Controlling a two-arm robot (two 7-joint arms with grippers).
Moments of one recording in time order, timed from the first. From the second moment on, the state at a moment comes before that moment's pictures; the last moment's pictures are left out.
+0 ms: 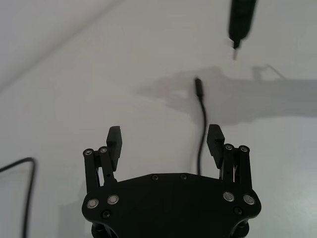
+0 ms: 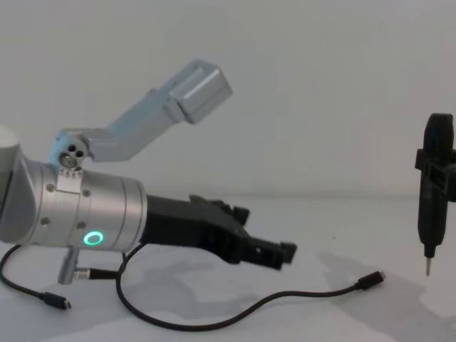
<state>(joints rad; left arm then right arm) -0.50 0.41 0.63 -1.47 -0.29 0.26 -0.55 -0.01 0.34 -0.23 -1.77 0.29 0.03 0.07</state>
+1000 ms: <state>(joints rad) -0.66 0.38 0.75 -1.30 -0.29 0.34 -0.74 -0.01 0.34 -0.23 -1.77 0.29 0.03 0.07</state>
